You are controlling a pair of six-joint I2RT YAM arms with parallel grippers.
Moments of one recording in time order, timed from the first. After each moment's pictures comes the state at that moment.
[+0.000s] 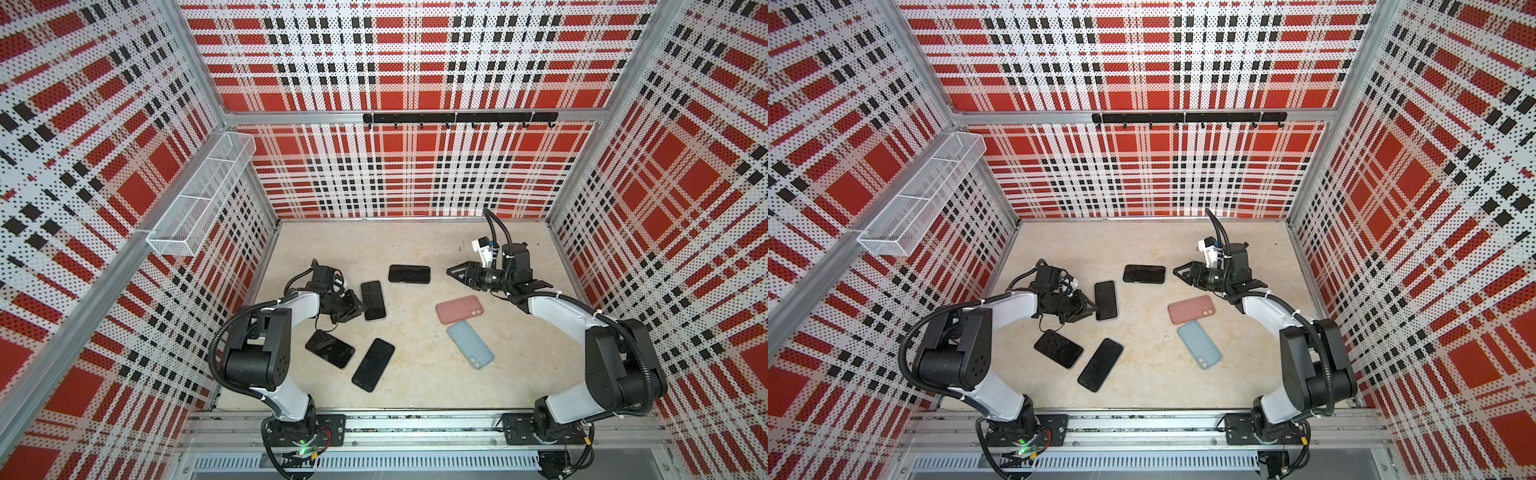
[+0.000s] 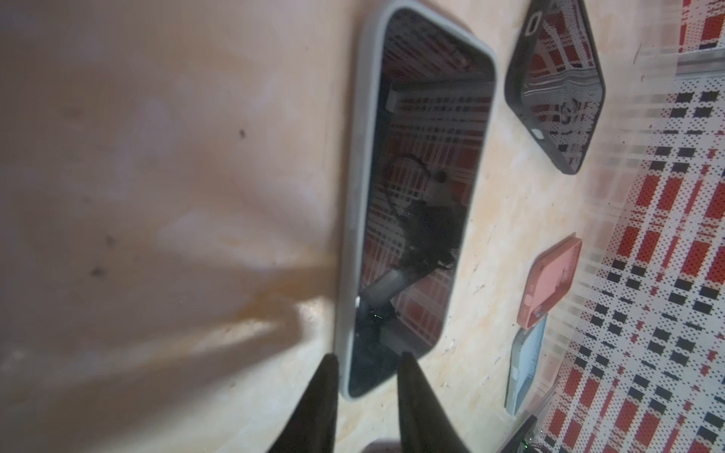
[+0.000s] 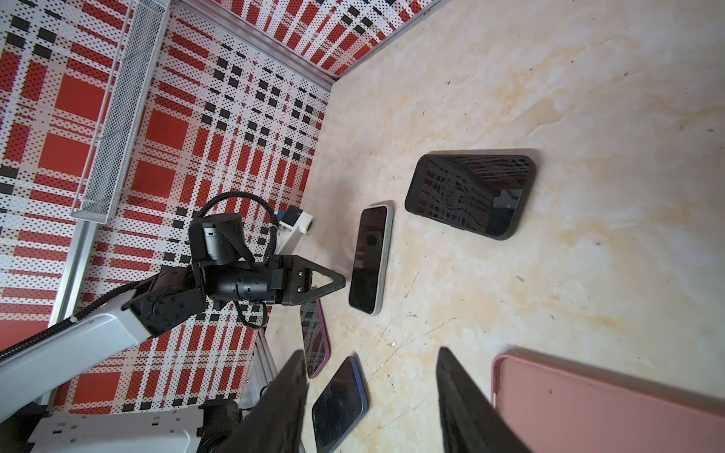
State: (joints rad) left arm -0.07 1.65 0.82 -0.31 0.55 -0.52; right arm 0.24 1.51 0.89 0.10 -0.76 0.62
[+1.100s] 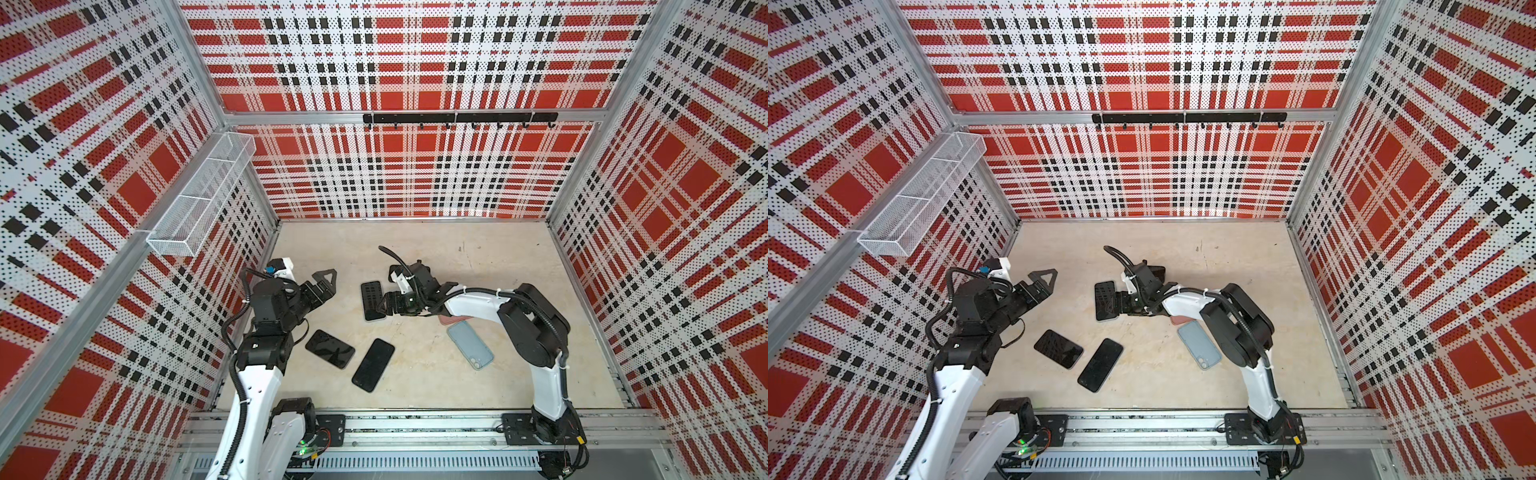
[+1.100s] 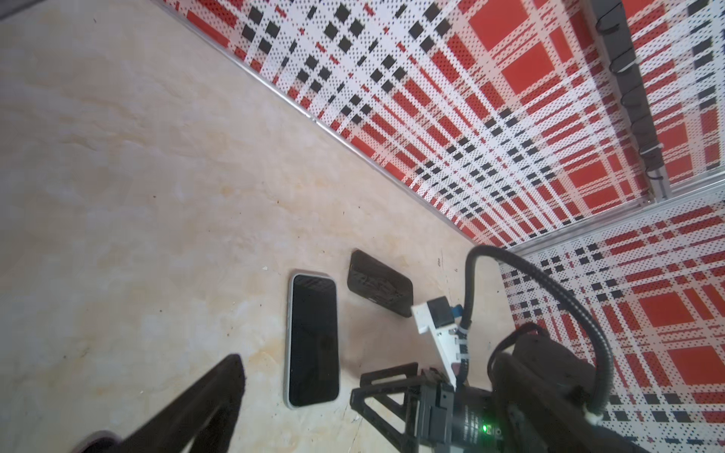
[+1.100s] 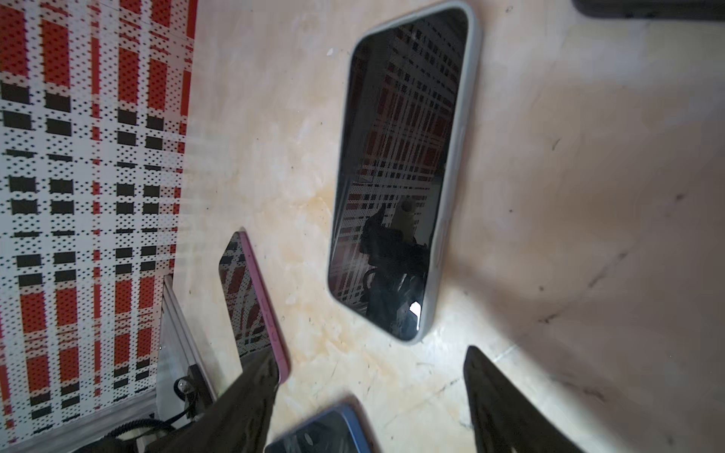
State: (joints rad) left arm 0.04 0.76 0.68 -0.32 0.33 -0.63; right arm 0.79 2.05 1.31 -0.07 -0.37 0.70
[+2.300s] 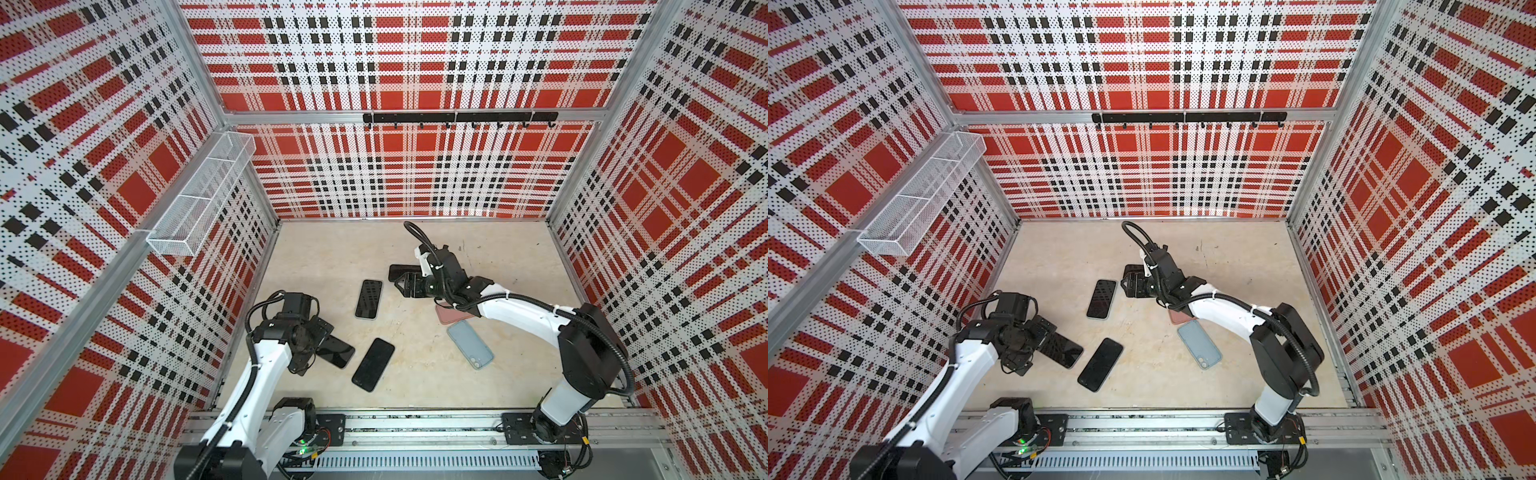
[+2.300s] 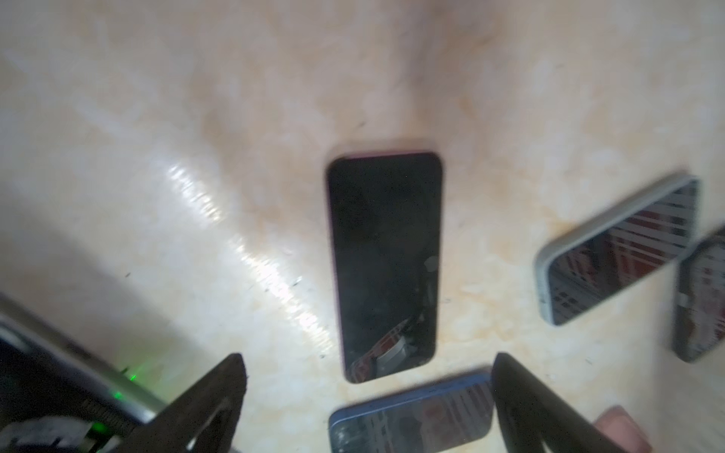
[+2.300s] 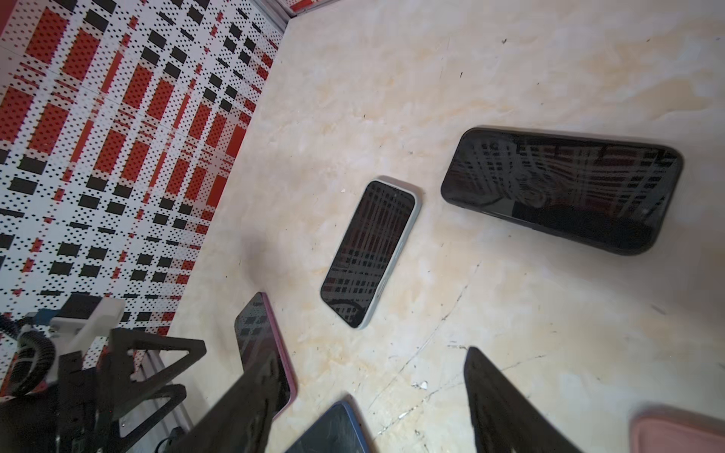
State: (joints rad) left arm -0.03 1.00 0.69 -1.03 0.01 -1.10; right arm 0.75 1.67 1.16 -0.11 -0.13 0.59
